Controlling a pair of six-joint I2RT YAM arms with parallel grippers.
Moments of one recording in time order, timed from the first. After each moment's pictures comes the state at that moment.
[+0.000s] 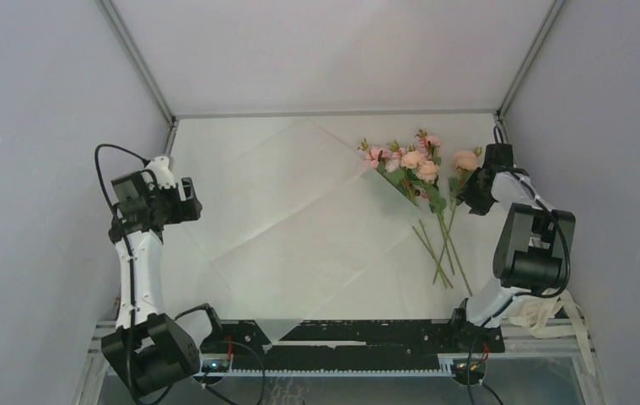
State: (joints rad) left arm 0.39 1.04 0.88 -0.55 0.32 0.18; right arm -0.22 1.63 1.07 -0.57 0.01 0.44
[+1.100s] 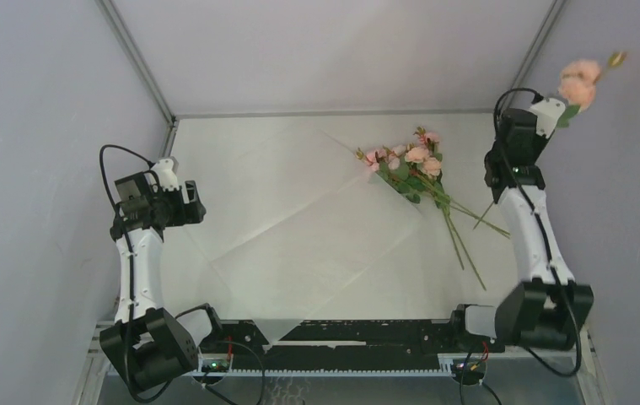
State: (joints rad) left arm 0.39 1.07 0.88 -0.59 0.34 0.20; right arm -0.15 1.37 1.19 -0.38 0.65 0.19
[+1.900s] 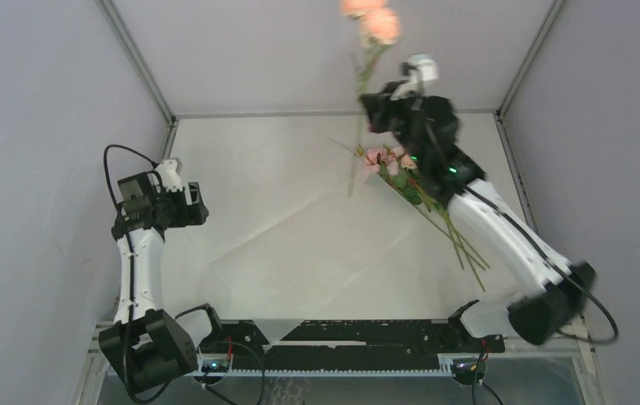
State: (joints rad) left arm 0.37 1.07 0.88 -0.62 0.35 0.21; right arm 0.51 1.25 1.36 -0.01 0.16 0.16
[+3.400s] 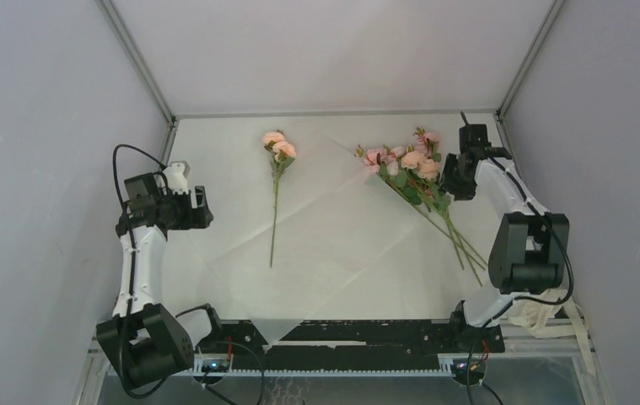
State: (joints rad) left arm 0.34 1.10 0.86 -0.63 0.35 0.24; right arm -0.01 1.59 1.27 -0.75 0.04 0.27
